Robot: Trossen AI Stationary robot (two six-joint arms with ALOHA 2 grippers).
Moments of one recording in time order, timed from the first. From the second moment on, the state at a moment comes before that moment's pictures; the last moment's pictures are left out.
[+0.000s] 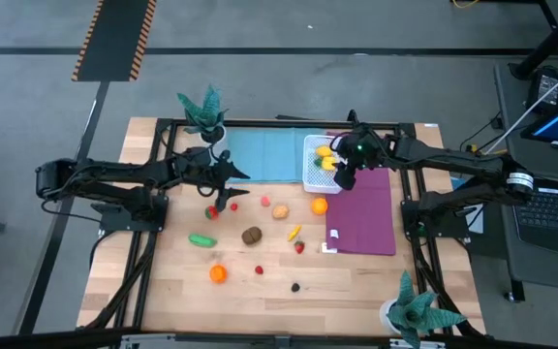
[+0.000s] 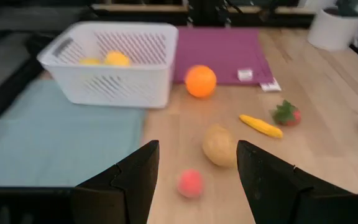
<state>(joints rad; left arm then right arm) 0.31 1.08 0.43 0.23 0.25 0.11 -0.39 1.21 0.86 -0.51 0.12 -0.02</state>
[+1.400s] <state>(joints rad) -0.11 1.05 0.59 -0.26 -0.18 -0.07 0.08 1.36 0.75 -0.33 0.19 0.02</state>
